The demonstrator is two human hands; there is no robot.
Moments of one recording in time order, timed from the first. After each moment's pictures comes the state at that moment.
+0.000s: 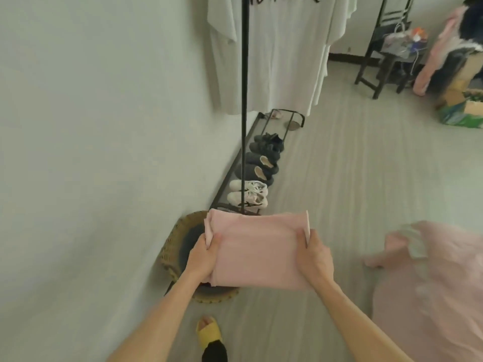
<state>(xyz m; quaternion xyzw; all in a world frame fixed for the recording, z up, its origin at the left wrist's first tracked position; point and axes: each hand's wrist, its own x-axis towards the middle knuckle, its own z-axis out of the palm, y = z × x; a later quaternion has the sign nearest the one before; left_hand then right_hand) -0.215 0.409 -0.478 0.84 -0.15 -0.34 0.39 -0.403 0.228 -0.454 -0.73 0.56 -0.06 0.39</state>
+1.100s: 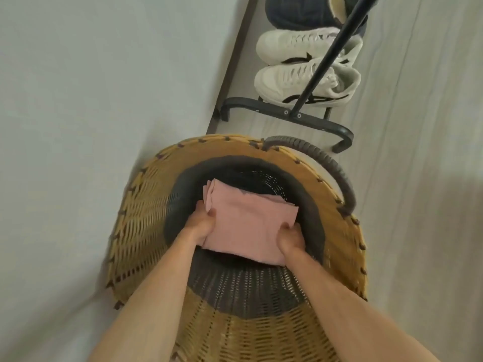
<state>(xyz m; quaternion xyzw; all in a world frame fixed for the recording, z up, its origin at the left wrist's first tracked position) 0.066 0.386 -1.074 0.84 -0.03 -0.53 0.12 -0.116 0.272 -1.082 -0.43 0.74 0.18 0.49</state>
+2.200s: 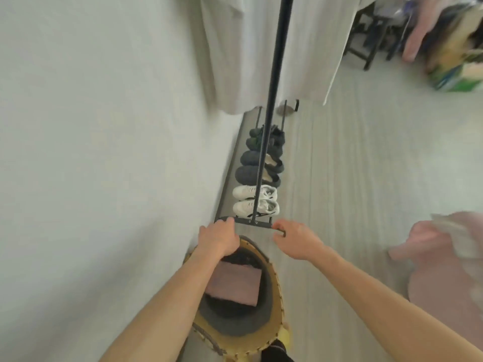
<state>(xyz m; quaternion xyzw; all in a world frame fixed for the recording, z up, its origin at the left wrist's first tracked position) 0.016 0.291 -0.522 0.85 -0.43 -0.29 -0.06 -0.152 0.175 -0.502 -0.82 0.42 0.18 0.35</state>
